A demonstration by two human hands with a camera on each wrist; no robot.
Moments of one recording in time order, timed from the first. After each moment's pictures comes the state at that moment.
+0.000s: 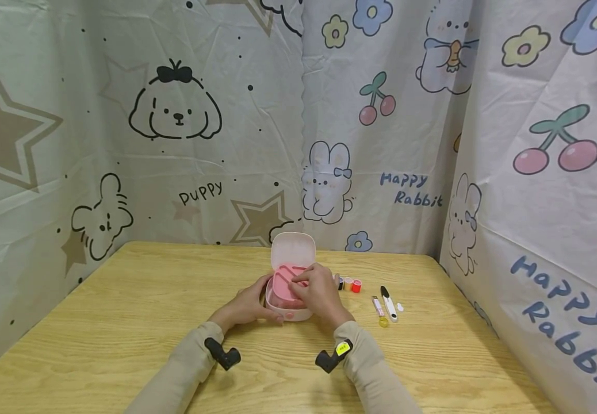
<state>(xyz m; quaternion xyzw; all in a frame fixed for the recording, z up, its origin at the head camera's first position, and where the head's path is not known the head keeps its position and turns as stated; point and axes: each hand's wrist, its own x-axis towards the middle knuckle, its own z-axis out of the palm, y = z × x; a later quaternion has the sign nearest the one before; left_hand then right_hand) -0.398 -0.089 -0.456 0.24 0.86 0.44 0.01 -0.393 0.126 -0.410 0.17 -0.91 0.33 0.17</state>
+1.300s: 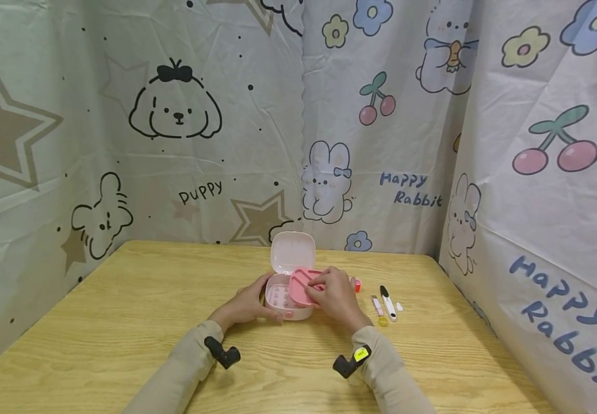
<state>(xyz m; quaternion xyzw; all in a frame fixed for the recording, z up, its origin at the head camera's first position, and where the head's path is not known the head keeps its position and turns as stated) -0.400 -0.089 -0.458 0.23 0.86 0.45 0.02 -0.388 0.163 -0.414 0.18 -0.91 0.31 0.19</state>
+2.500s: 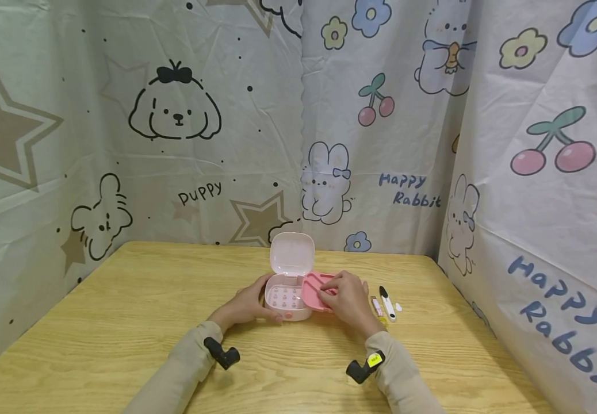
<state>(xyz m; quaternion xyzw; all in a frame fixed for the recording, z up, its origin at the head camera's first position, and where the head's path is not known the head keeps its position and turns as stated) -0.401 -0.089 -0.458 0.24 0.86 0.45 0.01 -0.381 0.191 -0.415 0.16 -0.93 0.29 0.17</state>
